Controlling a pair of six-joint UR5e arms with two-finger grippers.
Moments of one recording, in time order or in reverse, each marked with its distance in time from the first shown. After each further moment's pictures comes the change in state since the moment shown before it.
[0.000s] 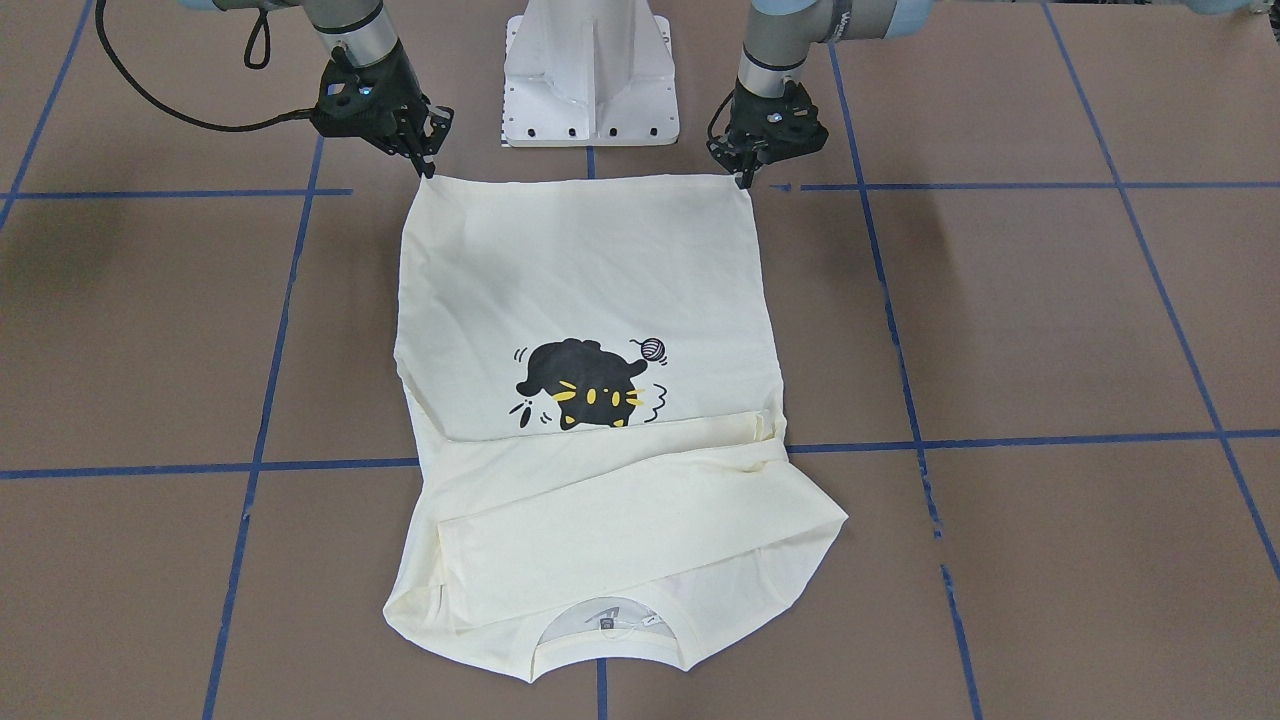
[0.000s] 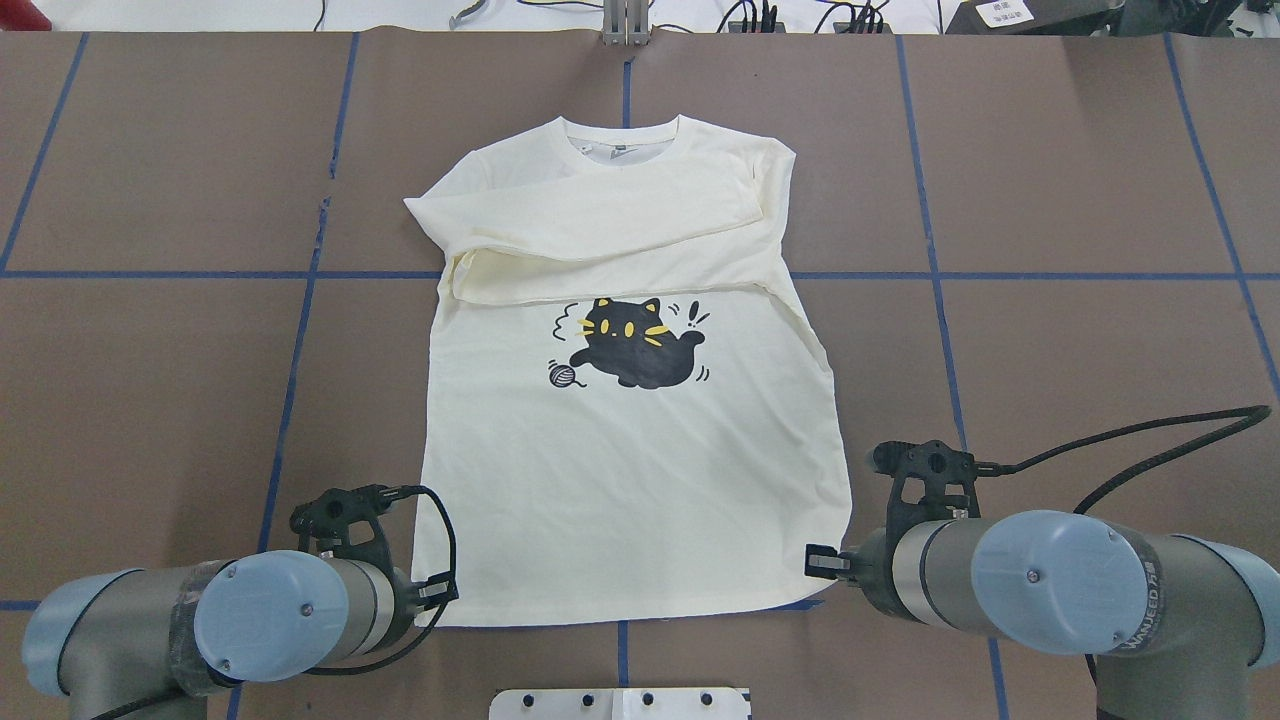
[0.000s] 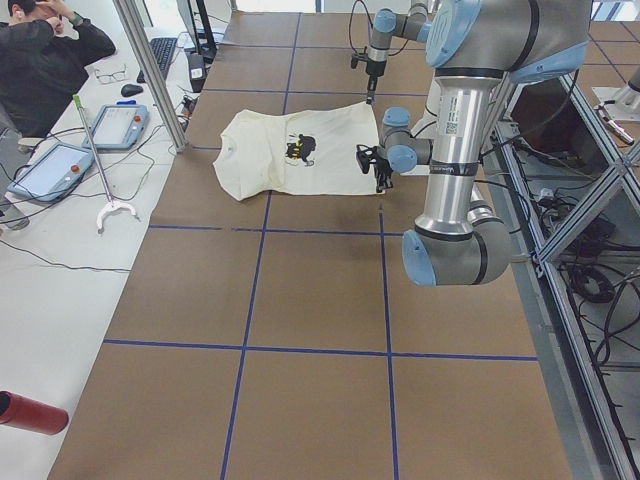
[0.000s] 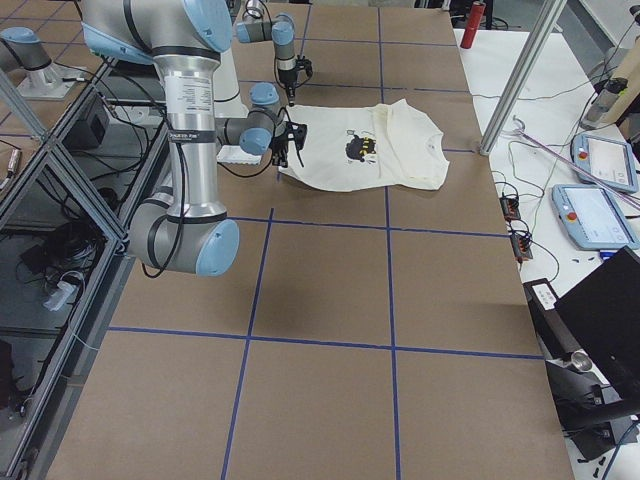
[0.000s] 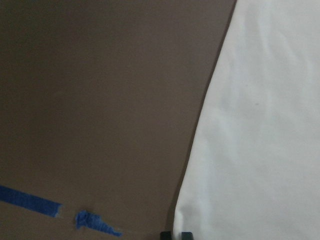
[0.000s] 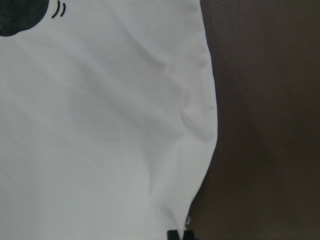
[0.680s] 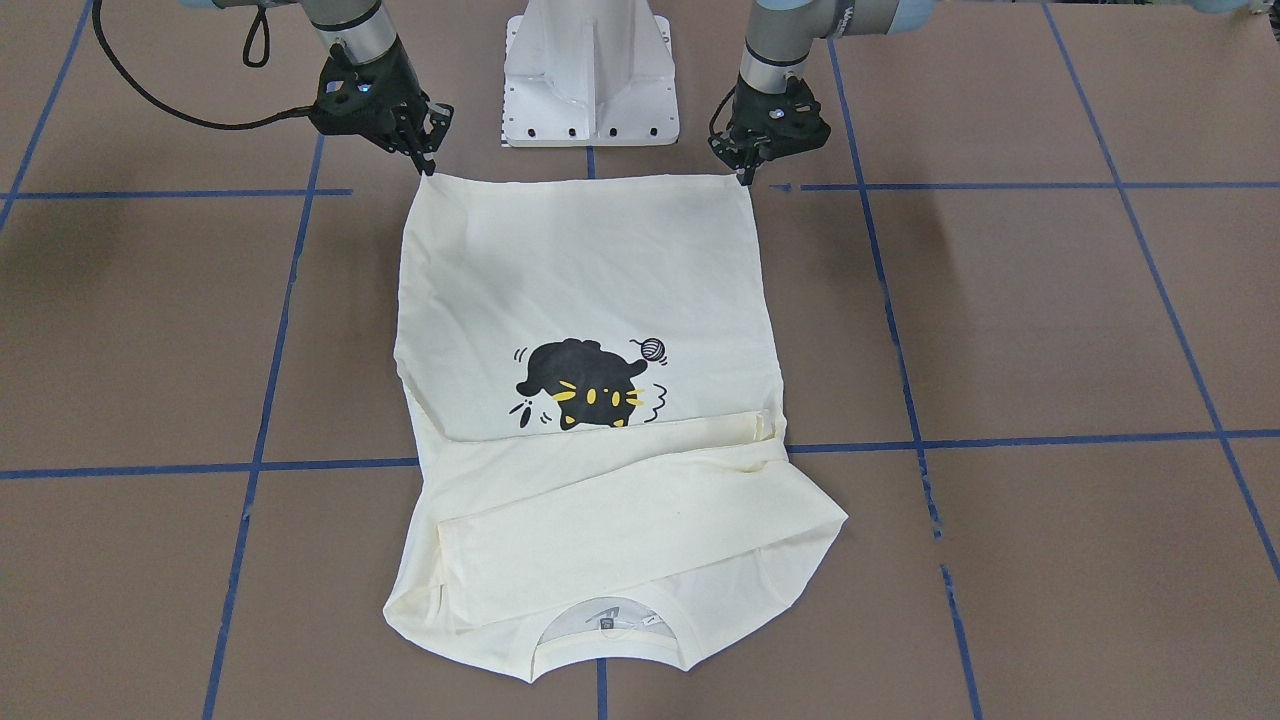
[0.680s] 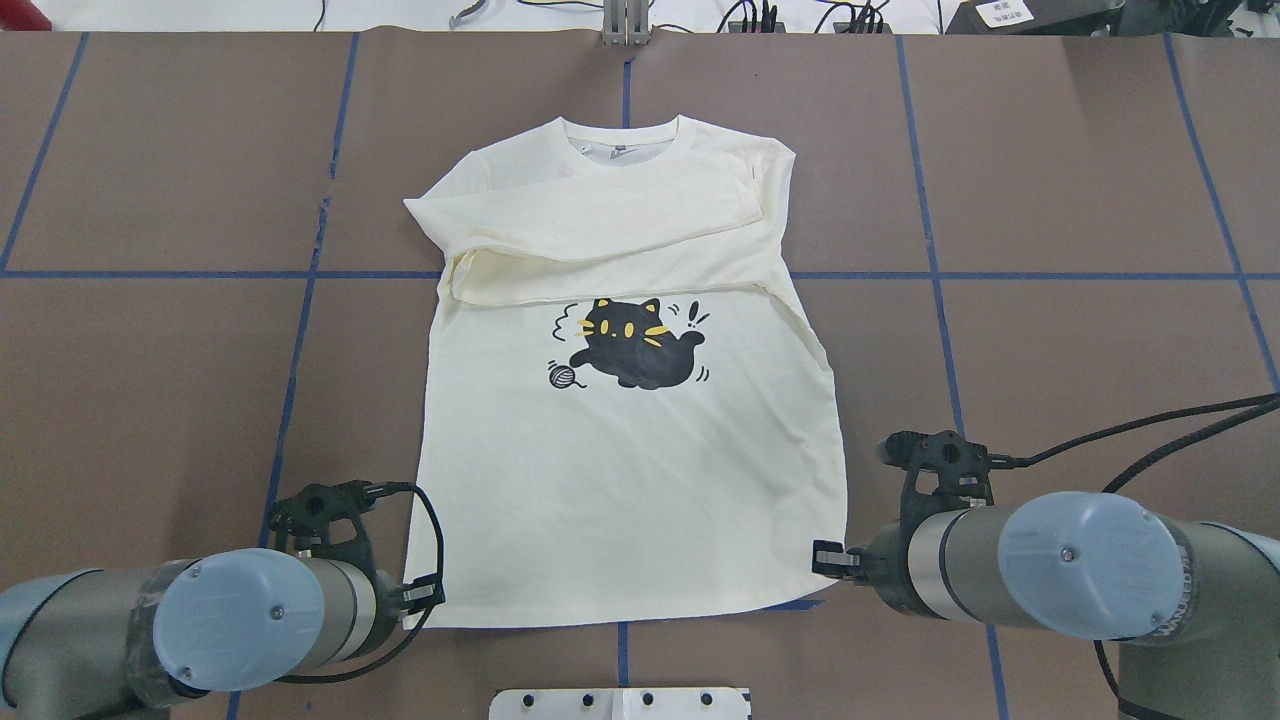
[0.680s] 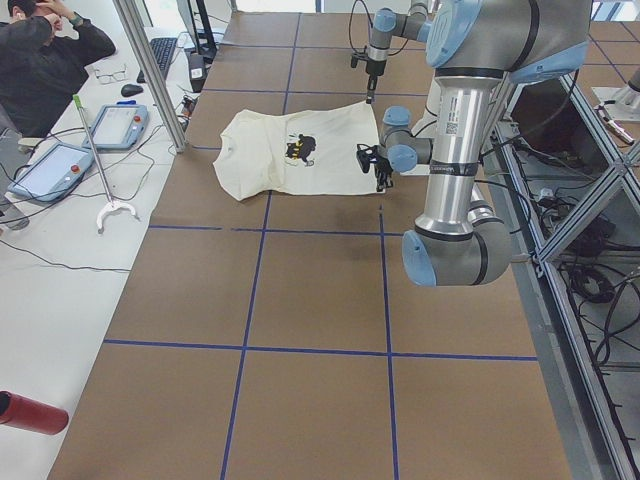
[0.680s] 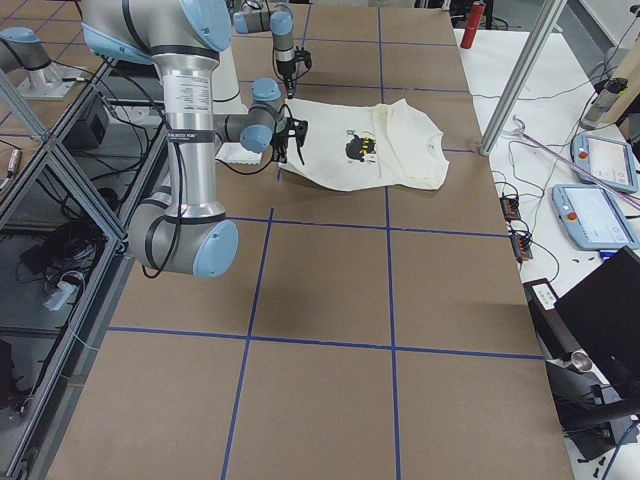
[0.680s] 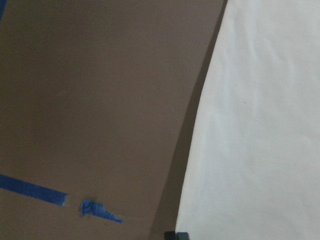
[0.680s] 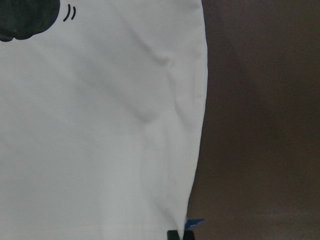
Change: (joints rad) left arm -0.002 0.009 -0.145 0.148 -0.007 0.023; right arm 0.041 -0.015 0.053 -0.004 0.094 0.000
